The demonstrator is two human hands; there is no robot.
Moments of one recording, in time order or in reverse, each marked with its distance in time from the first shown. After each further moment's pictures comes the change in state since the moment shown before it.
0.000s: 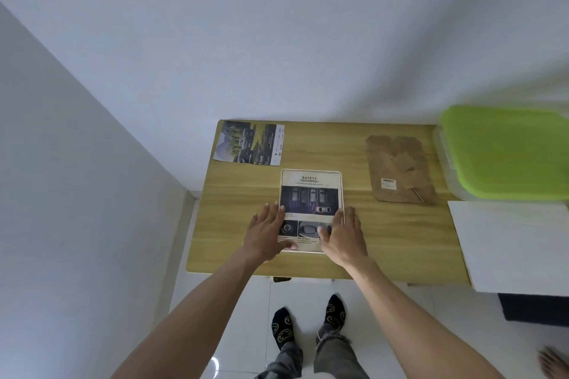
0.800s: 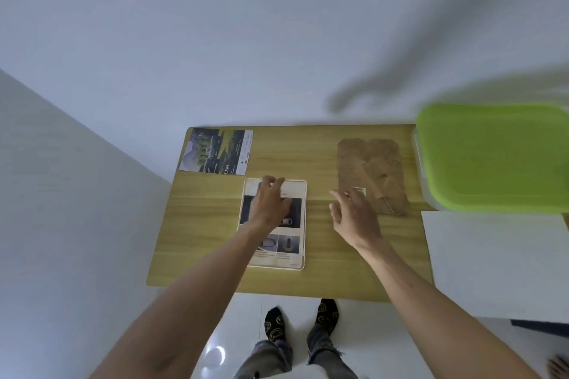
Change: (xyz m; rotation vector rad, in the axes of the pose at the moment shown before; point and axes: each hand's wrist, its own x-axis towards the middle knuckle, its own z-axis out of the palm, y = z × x) left_hand 0.091 0.116 -0.060 -0.327 0.355 -0.172; right_hand 0.064 0.106 -0.083 0.081 0.422 -0.388
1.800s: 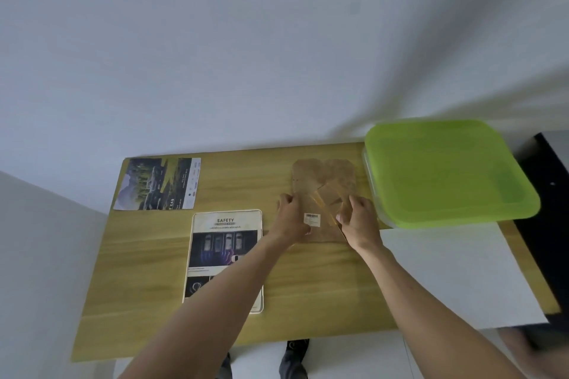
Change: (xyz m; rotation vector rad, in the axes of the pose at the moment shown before) left_hand 0.047 0.114 0.066 -0.154 -0.312 0.067; right_hand 0.026 0.088 -0.041 0.223 -0.080 0.583
